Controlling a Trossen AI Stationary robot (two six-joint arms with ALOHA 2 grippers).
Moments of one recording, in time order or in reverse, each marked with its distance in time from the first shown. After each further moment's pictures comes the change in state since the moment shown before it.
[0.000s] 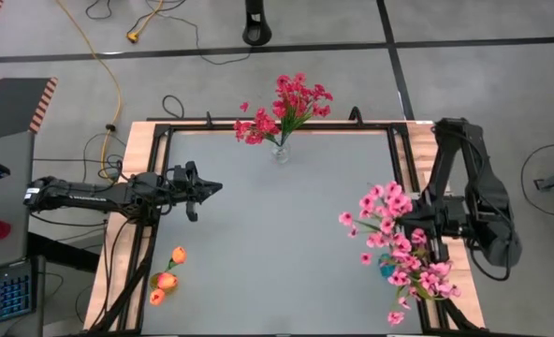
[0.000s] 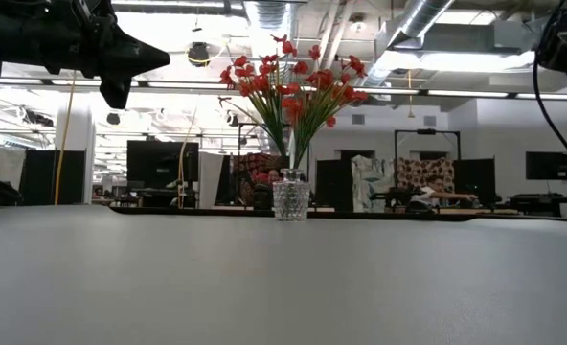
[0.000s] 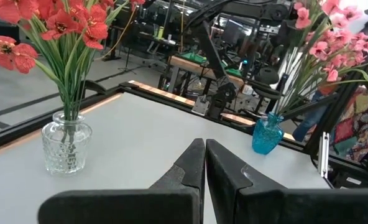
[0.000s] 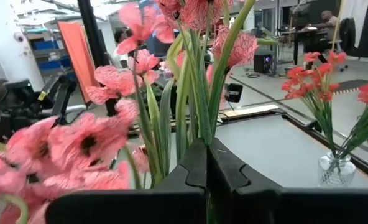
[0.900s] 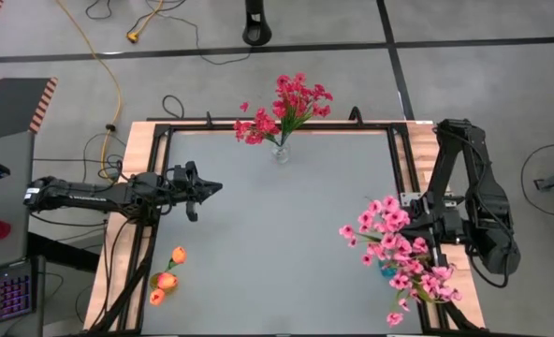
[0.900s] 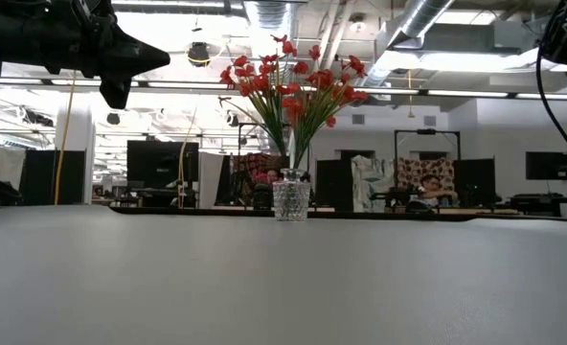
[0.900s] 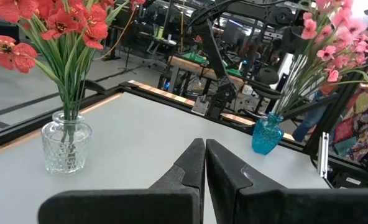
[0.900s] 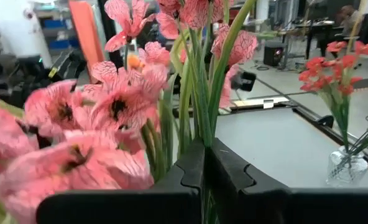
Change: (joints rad) left arm 0.000 0.000 0.000 0.000 0.000 -0.002; right arm -0.001 0.054 0.000 0.003 -0.070 -0.003
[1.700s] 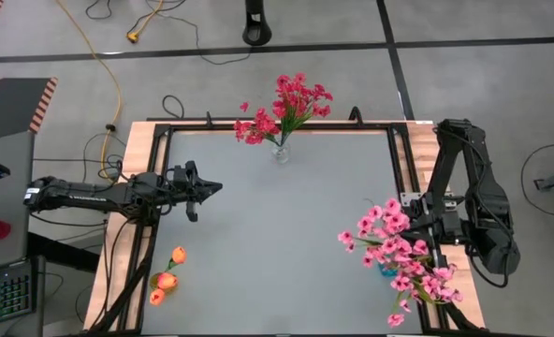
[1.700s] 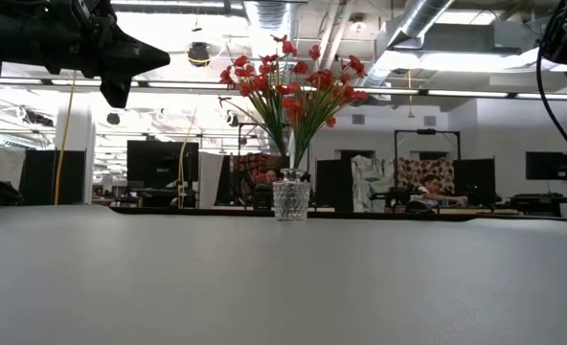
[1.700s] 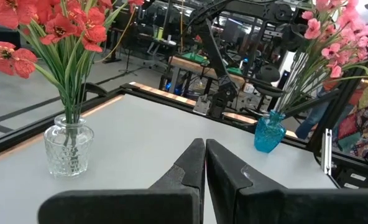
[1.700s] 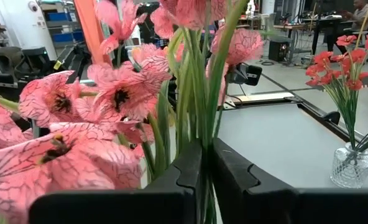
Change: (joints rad) left arm 0.000 0.000 0.000 0.000 0.000 0.030; right arm -0.002 0.000 0.000 0.000 -0.039 -0.008
